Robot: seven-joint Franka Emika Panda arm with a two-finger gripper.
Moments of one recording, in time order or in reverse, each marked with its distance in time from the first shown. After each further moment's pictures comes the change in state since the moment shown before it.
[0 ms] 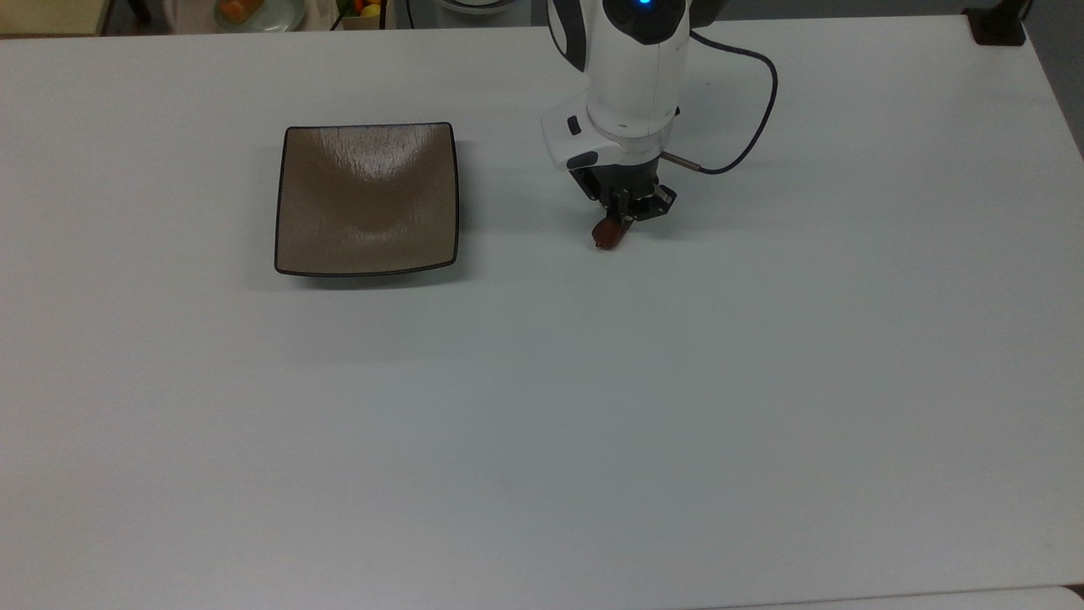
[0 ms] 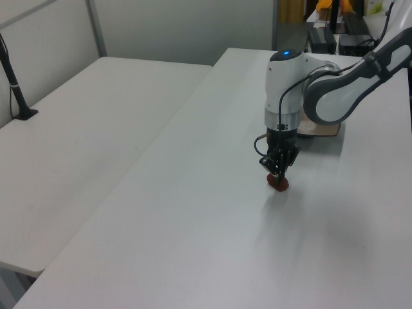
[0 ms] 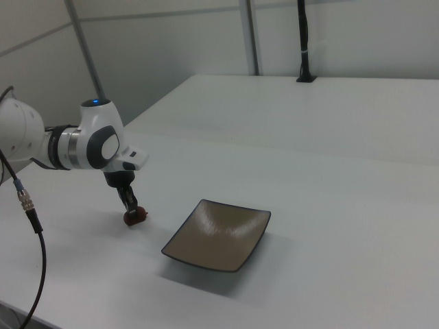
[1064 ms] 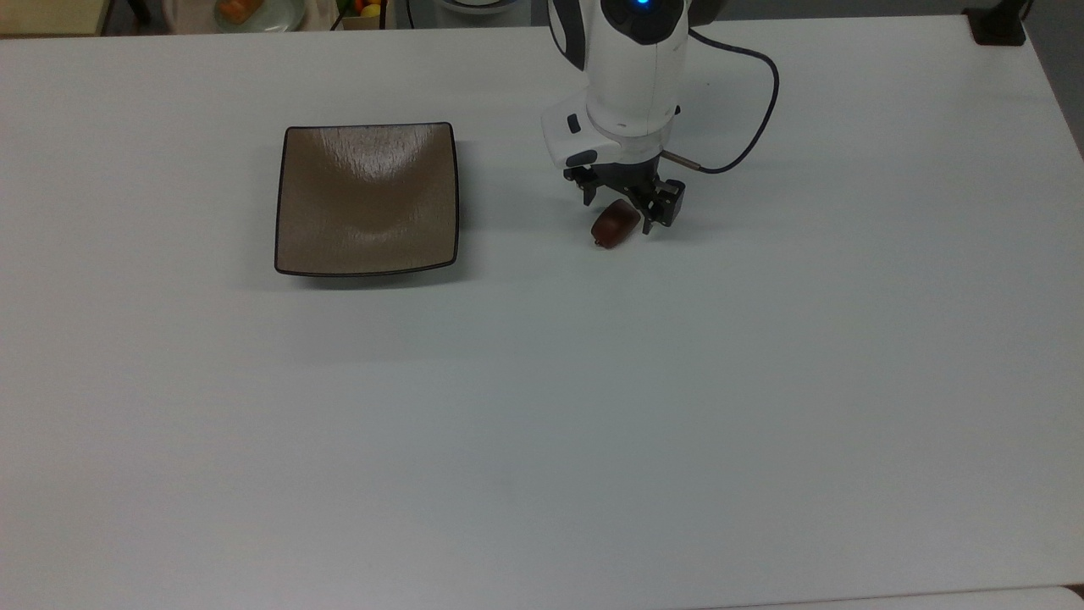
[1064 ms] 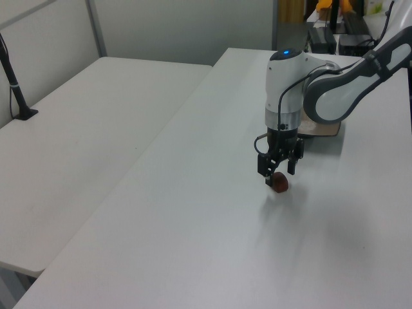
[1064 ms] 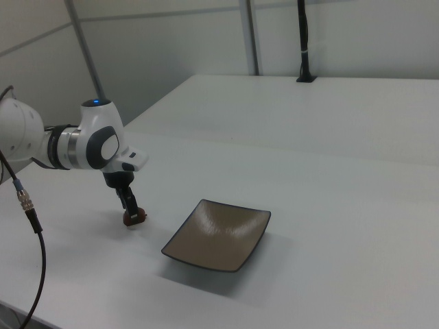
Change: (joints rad) arm 0.001 -0.003 0.000 -0.003 0.016 -0.010 0.008
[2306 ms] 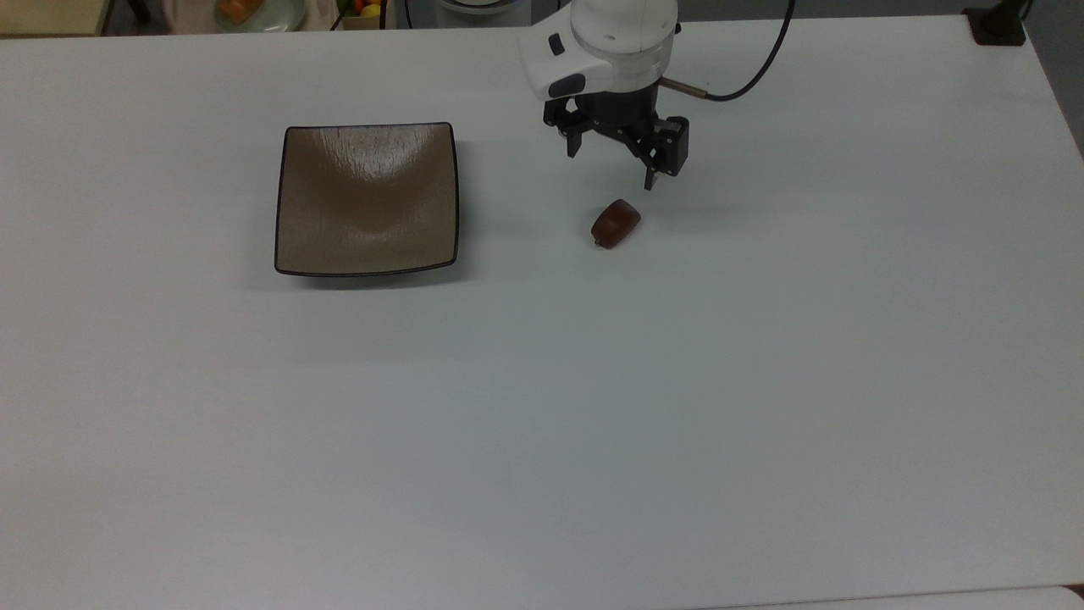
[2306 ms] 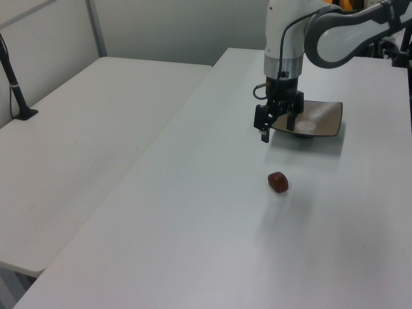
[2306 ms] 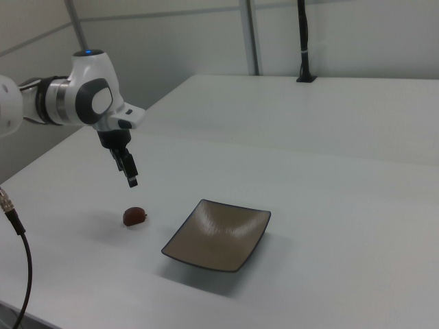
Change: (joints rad) arm -0.024 -0.113 -0.020 0.153 0.011 -0.239 -0.064
